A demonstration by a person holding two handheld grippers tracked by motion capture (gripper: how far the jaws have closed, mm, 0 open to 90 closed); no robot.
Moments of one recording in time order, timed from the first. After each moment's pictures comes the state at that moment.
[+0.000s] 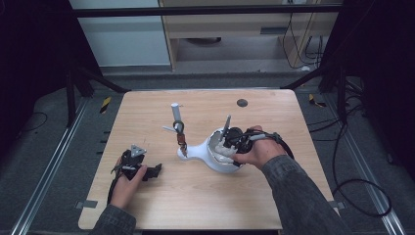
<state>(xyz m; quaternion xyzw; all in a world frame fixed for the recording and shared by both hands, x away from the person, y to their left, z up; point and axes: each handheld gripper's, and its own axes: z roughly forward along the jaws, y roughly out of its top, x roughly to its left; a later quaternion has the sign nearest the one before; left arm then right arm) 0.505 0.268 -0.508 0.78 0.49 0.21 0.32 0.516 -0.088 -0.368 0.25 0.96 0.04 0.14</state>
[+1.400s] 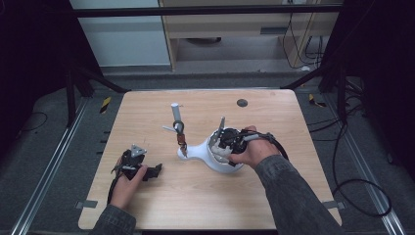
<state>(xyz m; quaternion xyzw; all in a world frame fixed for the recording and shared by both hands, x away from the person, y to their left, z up) 0.505 0.267 -0.509 0.78 0.48 0.21 0.32 0.521 -0.075 -0.378 0.24 0.96 0.04 0.15</state>
